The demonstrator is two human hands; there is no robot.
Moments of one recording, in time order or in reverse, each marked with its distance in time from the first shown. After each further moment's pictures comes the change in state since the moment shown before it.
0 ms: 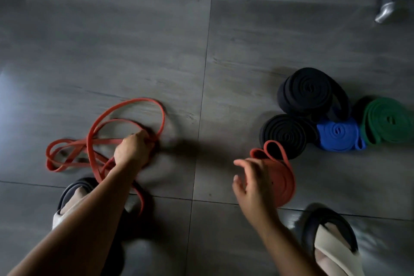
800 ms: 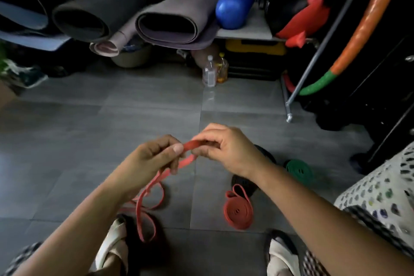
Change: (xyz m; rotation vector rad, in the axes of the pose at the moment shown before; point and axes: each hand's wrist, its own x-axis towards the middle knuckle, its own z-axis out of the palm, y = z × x) left_hand -0.289 0.026 -0.284 -0.970 -0.097 0.885; right_hand 0.014 -0.295 -0.269 0.204 -0.315 -0.499
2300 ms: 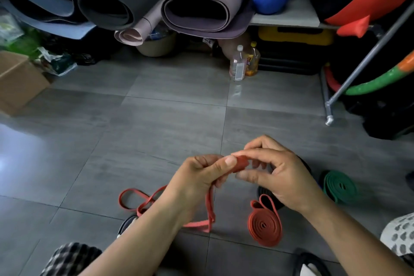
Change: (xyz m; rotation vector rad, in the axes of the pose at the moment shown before) left_hand 0.040 -0.008 0.032 -0.396 0.157 -0.278; right_hand 0.008 0.051 0.007 0.185 0.043 0.063
